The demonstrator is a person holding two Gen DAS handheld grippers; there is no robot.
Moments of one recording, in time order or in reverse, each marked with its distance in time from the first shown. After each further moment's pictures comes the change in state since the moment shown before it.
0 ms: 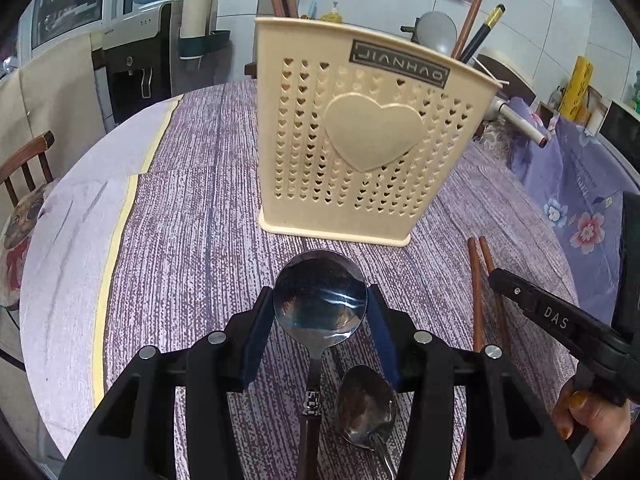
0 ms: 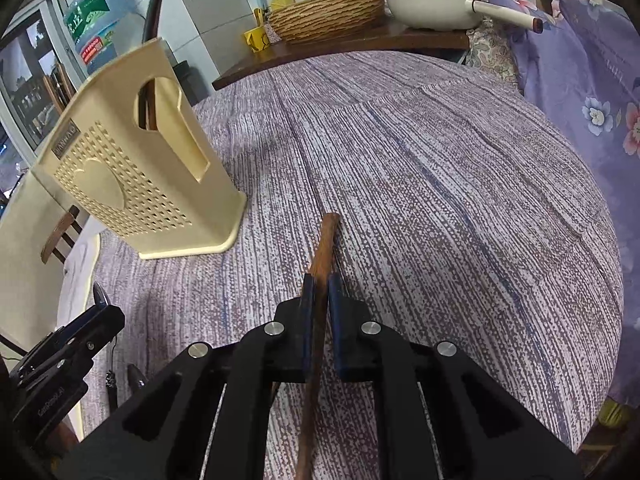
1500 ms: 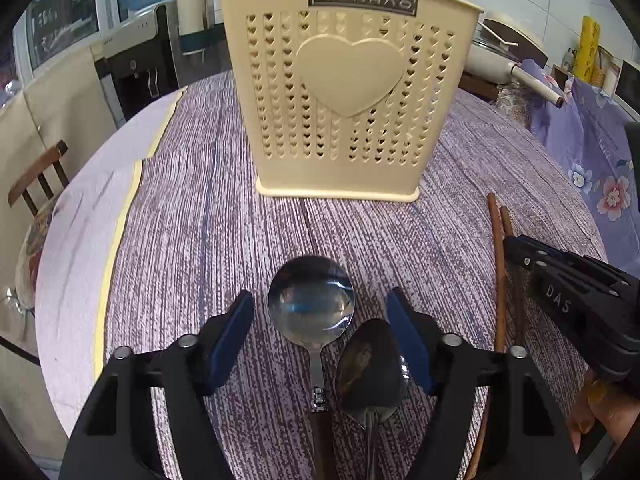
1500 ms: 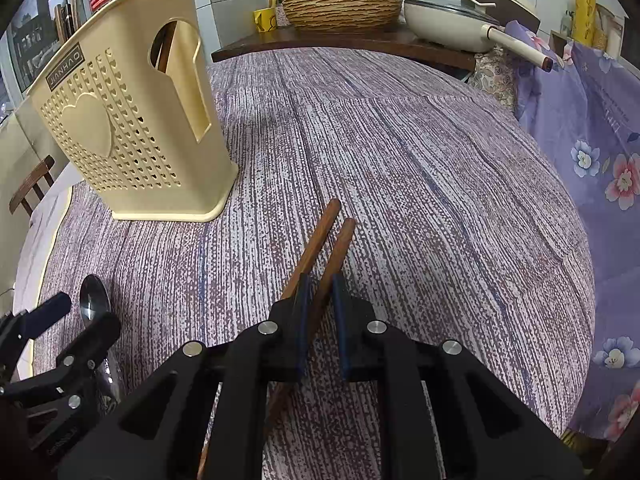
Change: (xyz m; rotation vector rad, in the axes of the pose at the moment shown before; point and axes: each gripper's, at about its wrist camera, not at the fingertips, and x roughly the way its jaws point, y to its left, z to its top) left arm 0.016 -0.022 -0.022 0.071 0.080 0.123; right arm 0.006 0.020 -0.015 -0.167 0.039 -0.156
